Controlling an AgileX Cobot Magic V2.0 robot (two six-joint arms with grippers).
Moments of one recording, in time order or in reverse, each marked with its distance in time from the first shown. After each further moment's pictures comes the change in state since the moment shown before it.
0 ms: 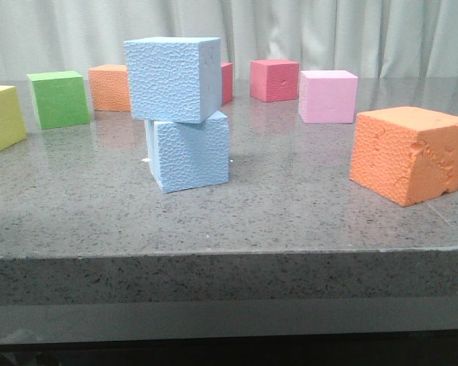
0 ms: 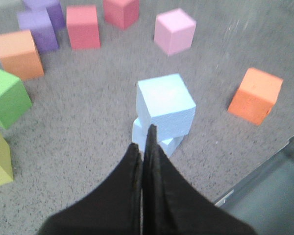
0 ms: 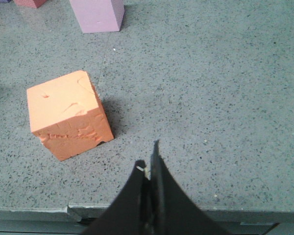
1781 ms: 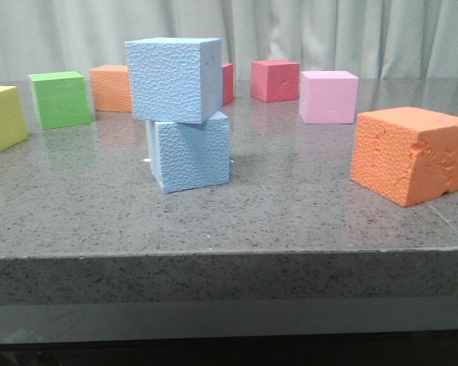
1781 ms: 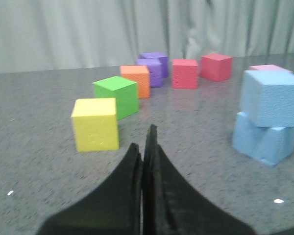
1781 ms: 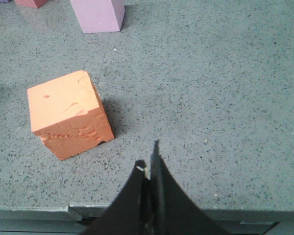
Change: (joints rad) left arm 0.435 -0.751 0.760 -0.060 -0.376 0.127; right arm 0.000 0.000 0.000 -0.002 0.001 0.000
